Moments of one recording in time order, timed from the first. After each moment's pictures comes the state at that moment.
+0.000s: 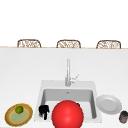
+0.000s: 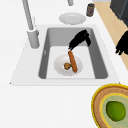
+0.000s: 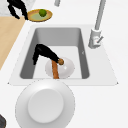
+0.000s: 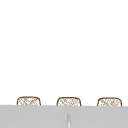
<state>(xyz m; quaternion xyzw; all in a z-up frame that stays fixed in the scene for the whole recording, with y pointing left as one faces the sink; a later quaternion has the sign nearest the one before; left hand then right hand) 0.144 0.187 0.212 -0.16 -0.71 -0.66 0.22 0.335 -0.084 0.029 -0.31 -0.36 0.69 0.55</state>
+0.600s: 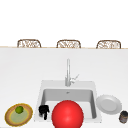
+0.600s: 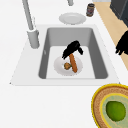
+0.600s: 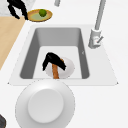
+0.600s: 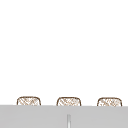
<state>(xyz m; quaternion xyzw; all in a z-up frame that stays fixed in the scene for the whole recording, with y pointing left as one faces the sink) 0.144 0.187 0.212 -0.16 -0.71 -0.66 0.22 0.390 -0.067 -0.049 -0.31 -0.32 0.68 0.58</state>
